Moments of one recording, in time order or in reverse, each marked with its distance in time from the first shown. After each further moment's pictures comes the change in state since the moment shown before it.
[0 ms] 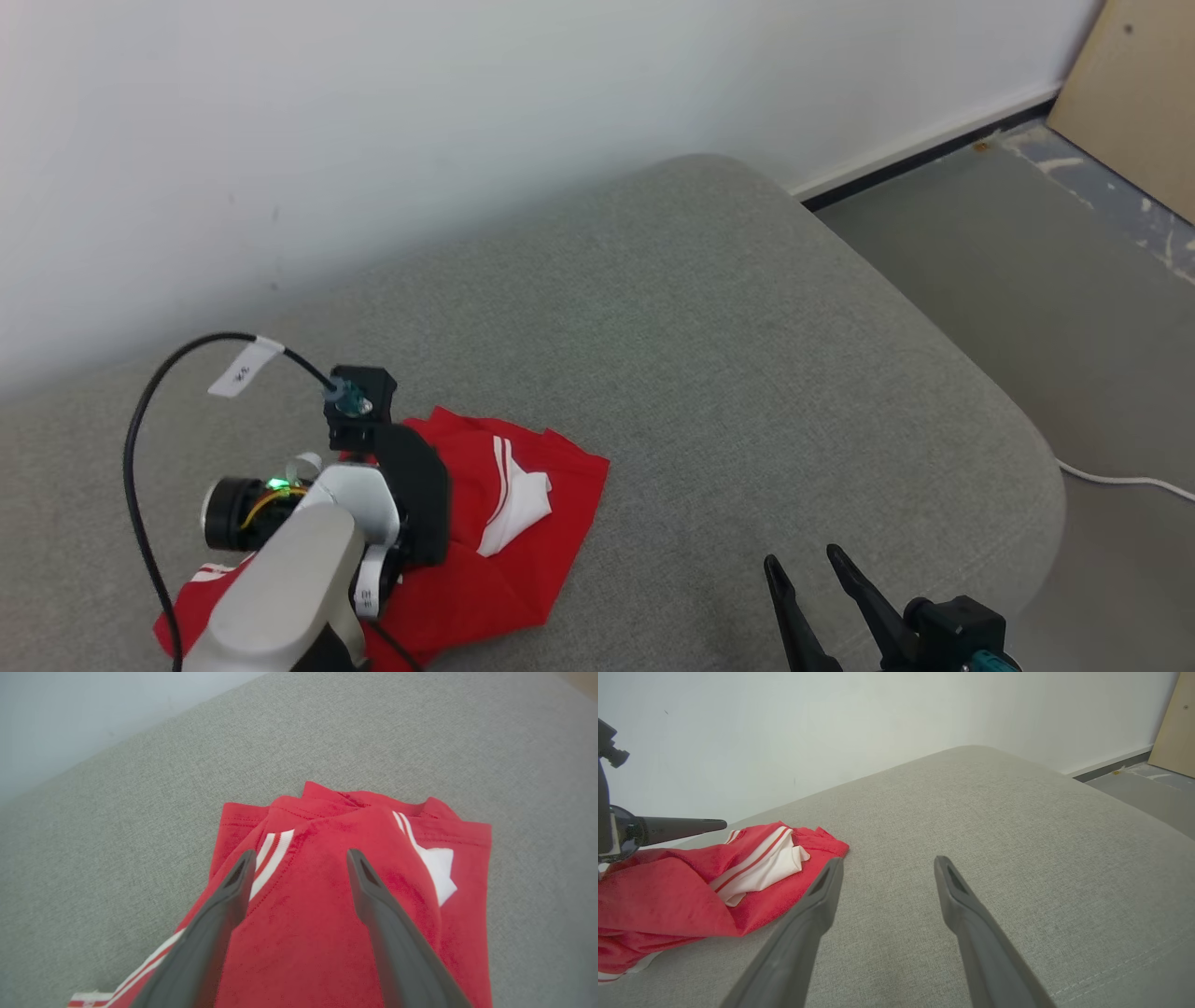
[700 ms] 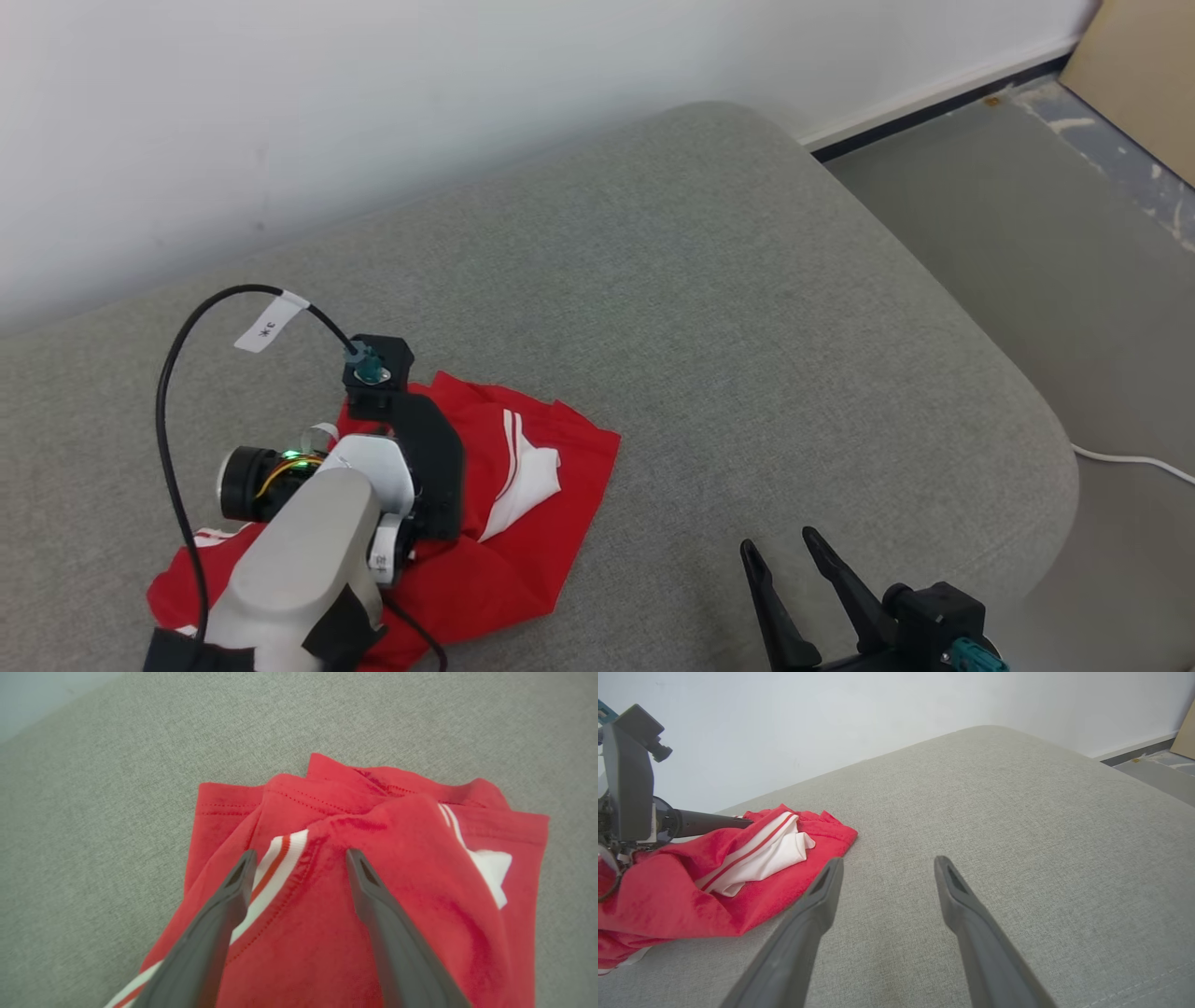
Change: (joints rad) left arm -0.146 -0.038 -0.034 0.169 -0.001 -0.035 0.057; right arm -0.038 0.000 0.042 0.026 0.021 0.000 -0.034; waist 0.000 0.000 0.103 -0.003
